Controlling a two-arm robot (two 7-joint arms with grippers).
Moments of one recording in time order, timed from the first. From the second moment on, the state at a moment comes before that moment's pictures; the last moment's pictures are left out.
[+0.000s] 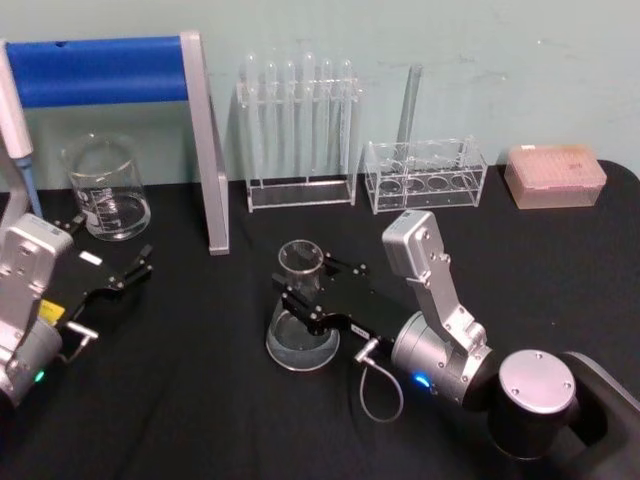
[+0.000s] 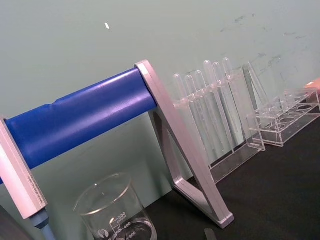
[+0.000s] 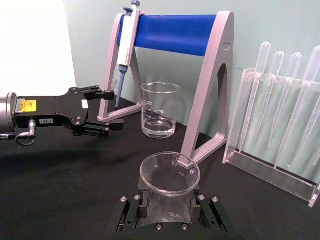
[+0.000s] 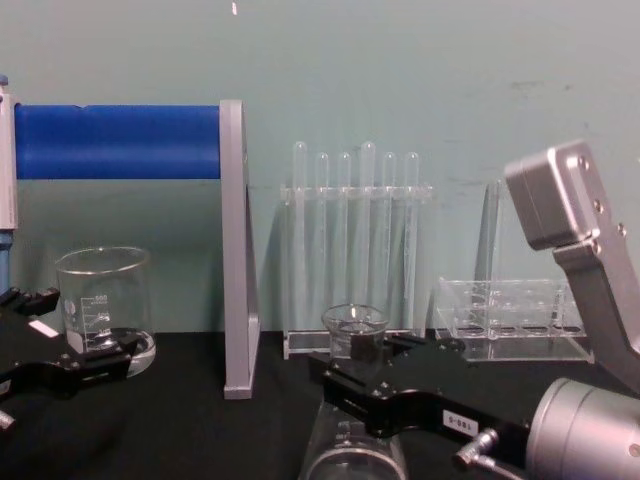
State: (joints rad) left arm -0.20 0.60 0.45 -1.41 -0.25 -0.12 0.03; right arm 0.24 0.25 -0.48 -1.38 0.24 -0.06 0.40
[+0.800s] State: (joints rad) left arm -0.20 0.60 0.45 -1.41 -0.25 -0.12 0.03; right arm 0.22 0.27 -0.45 -1.45 0.24 -0.04 0.40
